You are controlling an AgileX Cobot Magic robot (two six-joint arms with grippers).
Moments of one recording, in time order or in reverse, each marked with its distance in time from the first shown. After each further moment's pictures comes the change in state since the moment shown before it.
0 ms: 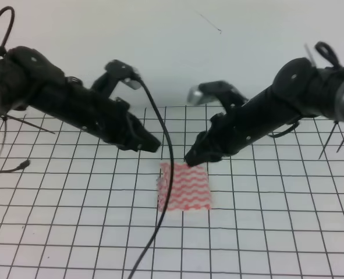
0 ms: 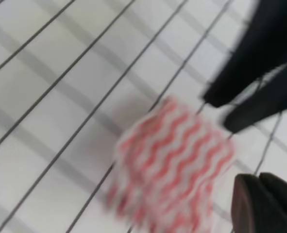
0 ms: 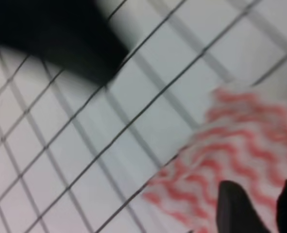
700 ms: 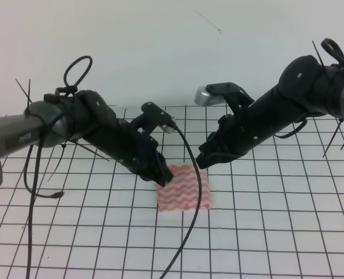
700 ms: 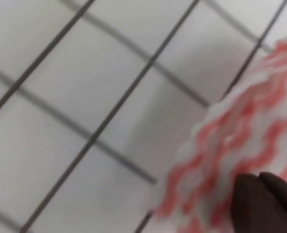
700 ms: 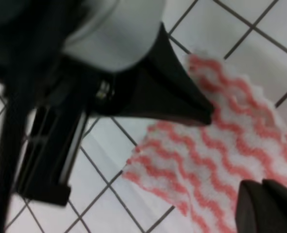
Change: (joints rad) left arm -0.068 0.165 0.000 0.095 -0.187 -0.009; right arm -0.042 -0.024 0.000 -0.122 -0.020 0.153
